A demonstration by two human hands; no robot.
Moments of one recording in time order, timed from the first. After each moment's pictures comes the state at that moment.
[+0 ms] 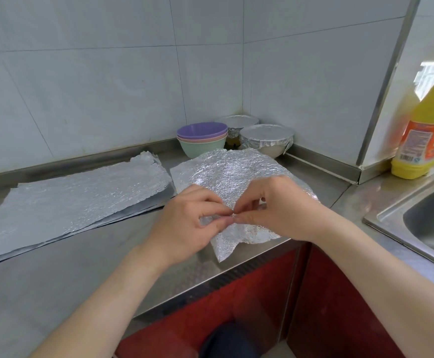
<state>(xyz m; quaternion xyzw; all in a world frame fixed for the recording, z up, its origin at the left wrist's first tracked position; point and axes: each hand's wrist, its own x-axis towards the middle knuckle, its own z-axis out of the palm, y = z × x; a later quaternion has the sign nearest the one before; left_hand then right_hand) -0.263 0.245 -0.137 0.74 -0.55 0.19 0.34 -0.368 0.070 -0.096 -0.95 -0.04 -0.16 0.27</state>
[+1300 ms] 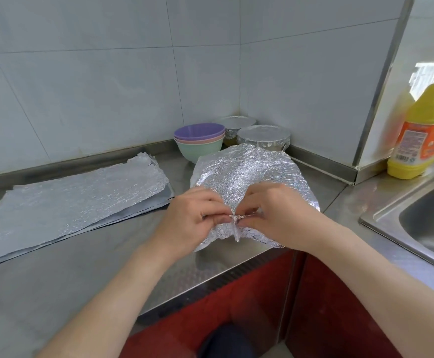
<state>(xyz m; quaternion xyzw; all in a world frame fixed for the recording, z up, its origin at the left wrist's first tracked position) -0.259 0.231 -0.140 0.73 -0.55 0.17 0.37 -0.368 0.063 -0.112 -0.96 -0.09 -0.20 0.15</state>
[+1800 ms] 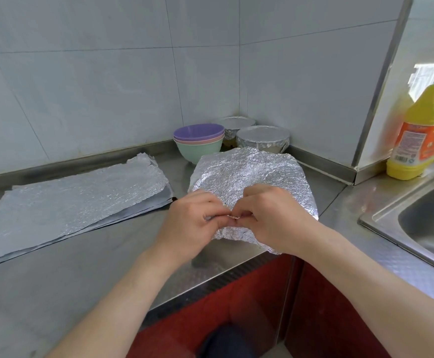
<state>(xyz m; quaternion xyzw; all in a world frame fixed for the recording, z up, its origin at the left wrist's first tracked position) -0.266 0.228 -0.146 0.72 -0.53 0.20 0.39 -0.362 0.069 -0.120 -0.95 -0.12 -0.28 0.11</state>
